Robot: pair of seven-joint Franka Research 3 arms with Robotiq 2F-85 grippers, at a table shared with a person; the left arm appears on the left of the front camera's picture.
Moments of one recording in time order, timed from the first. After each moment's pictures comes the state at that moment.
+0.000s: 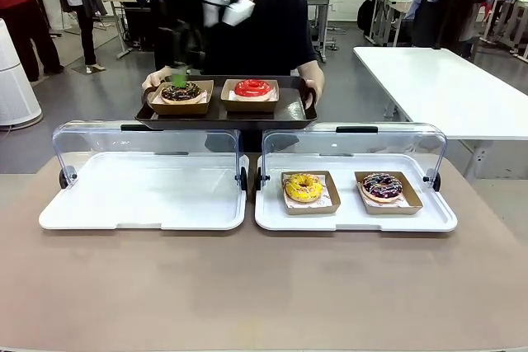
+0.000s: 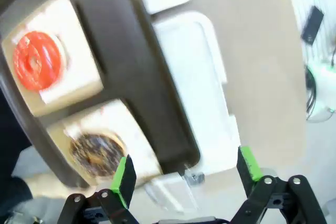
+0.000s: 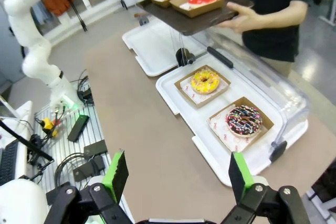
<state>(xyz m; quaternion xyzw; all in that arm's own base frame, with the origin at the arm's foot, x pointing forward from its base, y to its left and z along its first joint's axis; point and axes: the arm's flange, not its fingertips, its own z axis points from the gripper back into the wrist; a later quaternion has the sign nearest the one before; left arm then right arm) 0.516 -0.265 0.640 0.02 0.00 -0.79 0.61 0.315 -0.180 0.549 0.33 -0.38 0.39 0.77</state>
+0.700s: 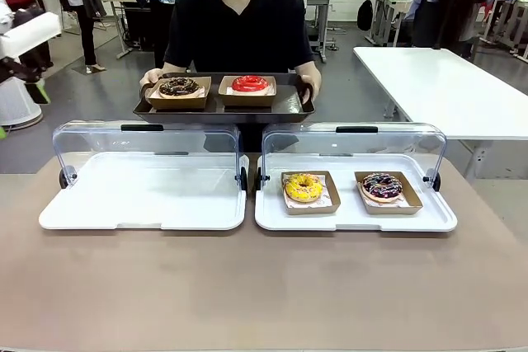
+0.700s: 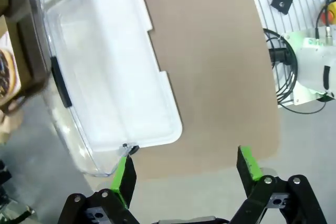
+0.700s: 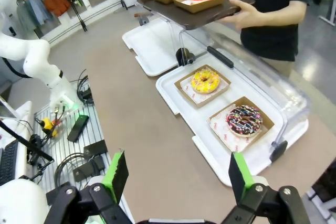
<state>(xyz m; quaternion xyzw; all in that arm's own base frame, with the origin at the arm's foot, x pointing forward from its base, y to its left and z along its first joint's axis) 0.350 -0.043 0.611 0.02 -0.08 -0.77 0.63 0.315 -0.181 0.548 0.33 -0.38 0.39 0.77</state>
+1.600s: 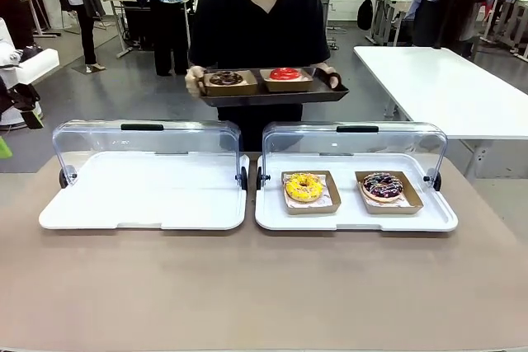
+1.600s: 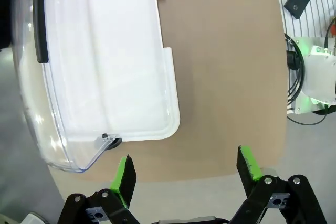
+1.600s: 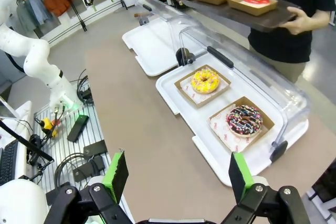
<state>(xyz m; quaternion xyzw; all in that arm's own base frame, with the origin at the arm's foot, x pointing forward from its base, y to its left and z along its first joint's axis) 0.414 0.008 0.544 -0.03 -0.06 -0.72 0.69 0.315 -0.181 0.549 0.33 -0.38 0.39 0.77</state>
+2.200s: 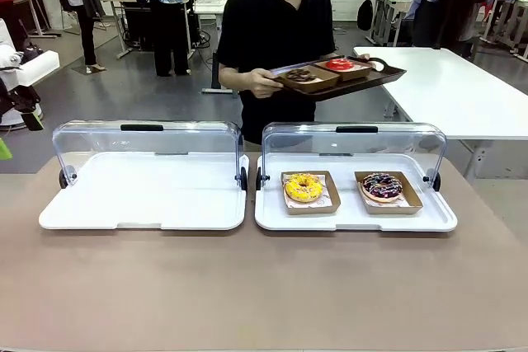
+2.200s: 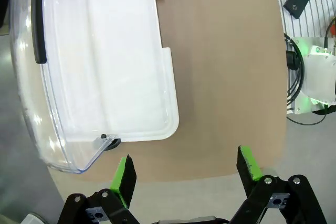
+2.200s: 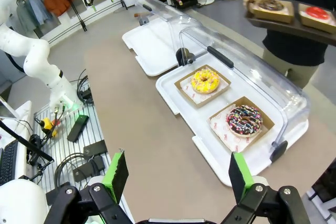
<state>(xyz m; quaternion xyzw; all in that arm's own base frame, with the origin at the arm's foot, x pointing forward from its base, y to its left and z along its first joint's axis) 0.414 0.008 0.543 -0.03 -0.06 -0.72 0.69 0.315 -0.181 0.549 0.33 -0.38 0.39 0.77</state>
